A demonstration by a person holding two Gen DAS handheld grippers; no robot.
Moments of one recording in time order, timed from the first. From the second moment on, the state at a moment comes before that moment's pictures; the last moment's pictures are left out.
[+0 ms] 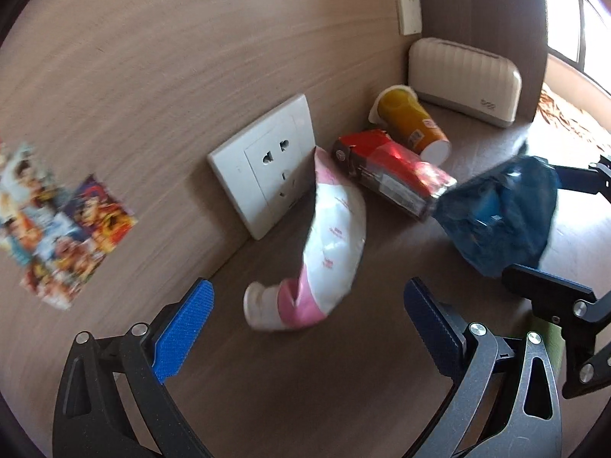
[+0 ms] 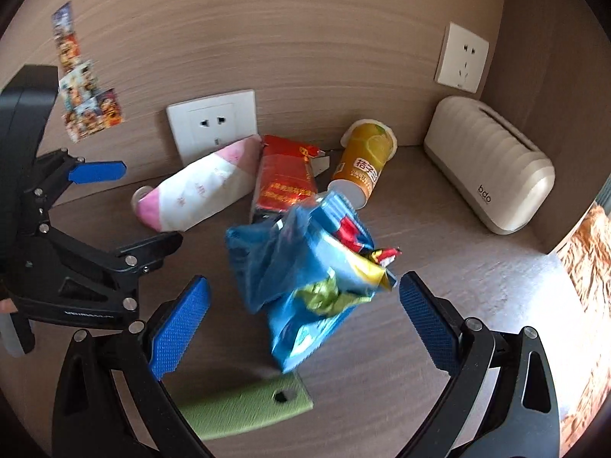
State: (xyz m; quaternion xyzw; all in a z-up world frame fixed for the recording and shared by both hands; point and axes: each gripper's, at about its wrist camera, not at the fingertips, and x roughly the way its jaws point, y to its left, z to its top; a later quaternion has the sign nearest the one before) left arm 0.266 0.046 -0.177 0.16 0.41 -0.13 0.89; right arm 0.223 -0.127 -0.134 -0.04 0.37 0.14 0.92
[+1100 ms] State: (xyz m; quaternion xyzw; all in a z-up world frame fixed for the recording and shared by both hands) left arm 0.263 0.041 -0.181 0.10 0.45 -0.21 0.86; right arm 0.164 -0.155 -0.088 -0.01 0.31 0.10 0.94
